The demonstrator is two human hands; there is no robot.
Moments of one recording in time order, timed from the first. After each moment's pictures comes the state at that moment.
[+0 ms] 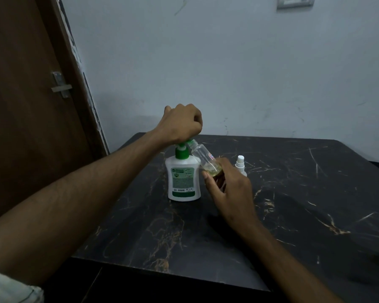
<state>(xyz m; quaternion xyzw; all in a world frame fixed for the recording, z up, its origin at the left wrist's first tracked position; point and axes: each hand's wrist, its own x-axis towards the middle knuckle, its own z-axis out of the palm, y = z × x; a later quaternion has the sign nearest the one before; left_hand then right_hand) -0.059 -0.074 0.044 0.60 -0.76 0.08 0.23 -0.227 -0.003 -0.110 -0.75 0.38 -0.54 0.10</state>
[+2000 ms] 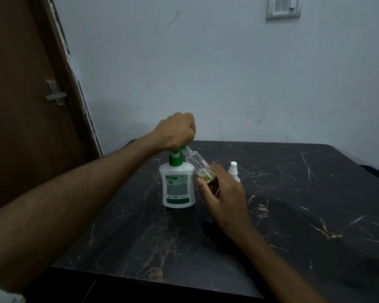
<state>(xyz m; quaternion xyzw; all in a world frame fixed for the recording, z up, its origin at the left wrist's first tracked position) -0.064 -0.077 0.049 0.60 -0.77 0.05 0.21 -0.229 -0.004 -0.110 -0.74 0.37 -0.55 0.11</state>
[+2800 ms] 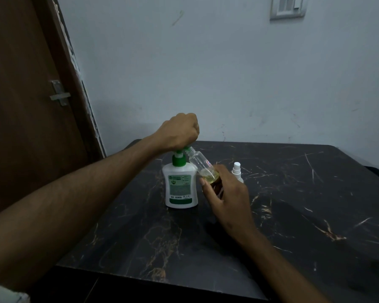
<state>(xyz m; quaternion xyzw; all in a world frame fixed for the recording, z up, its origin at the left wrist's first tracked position) -0.061 -0.078 0.048 0.58 -0.79 0.04 0.21 -0.228 -0.002 -0.109 -0.74 0.37 -0.55 0.11</state>
